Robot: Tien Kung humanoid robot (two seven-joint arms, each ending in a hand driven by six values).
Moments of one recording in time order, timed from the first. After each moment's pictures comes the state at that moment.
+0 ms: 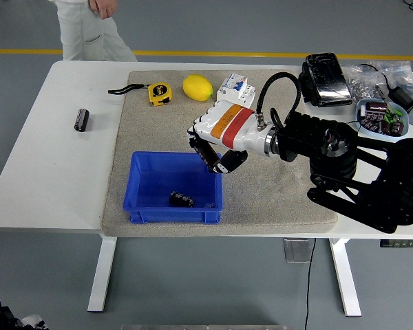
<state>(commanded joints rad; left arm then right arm) -0.26 0.18 -0.48 -0.24 1.26 -0.05 0.22 1.06 -0.25 0.24 1.31 -2.02 -0.04 -0.02</state>
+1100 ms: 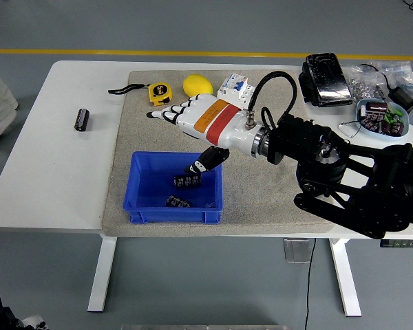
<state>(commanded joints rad) -0.26 0.17 -0.47 -0.24 1.25 -0.05 0.22 1.01 -0.27 0.29 1.38 -1.84 -0.28 -0.03</state>
